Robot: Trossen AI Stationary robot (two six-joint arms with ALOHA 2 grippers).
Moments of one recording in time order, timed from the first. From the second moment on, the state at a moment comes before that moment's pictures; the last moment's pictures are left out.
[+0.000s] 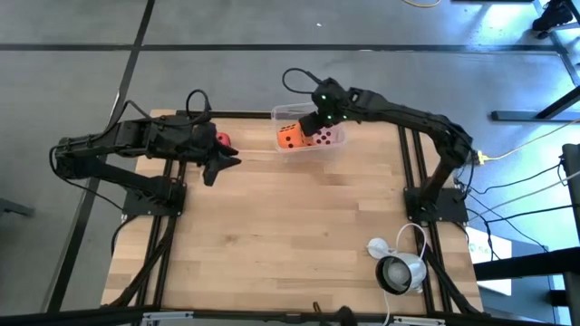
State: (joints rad) left arm 0.08 0.92 1.31 -0.83 -0.11 -0.49; right arm -0.46 1.75 1.56 -0.70 0.00 0.48
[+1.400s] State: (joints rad) left arm 0.08 0.92 1.31 -0.84 -0.37 -0.41; right arm -0.60 1.78 1.56 -0.78 -0.01 0.39
